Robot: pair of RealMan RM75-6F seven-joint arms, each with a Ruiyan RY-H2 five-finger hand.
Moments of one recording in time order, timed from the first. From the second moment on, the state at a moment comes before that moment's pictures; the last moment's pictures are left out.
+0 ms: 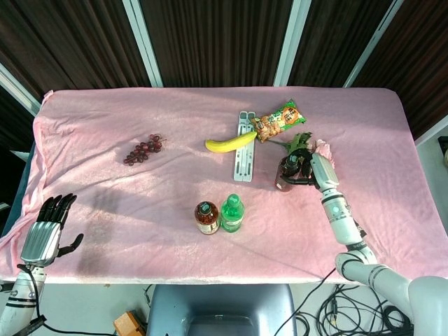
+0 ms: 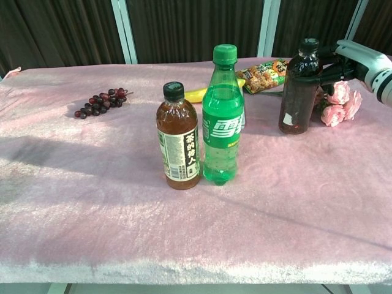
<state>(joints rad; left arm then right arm) -0.24 -1.37 -0.03 -1.24 1.50 1.43 -0.17 0.69 -1.66 0.26 -0.90 -1.32 0.97 0.69</state>
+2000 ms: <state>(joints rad) -0.24 -1.37 -0.05 -1.25 1.49 1.39 -0.15 0.59 -1.61 0.08 -1.25 -1.54 1.11 0.69</state>
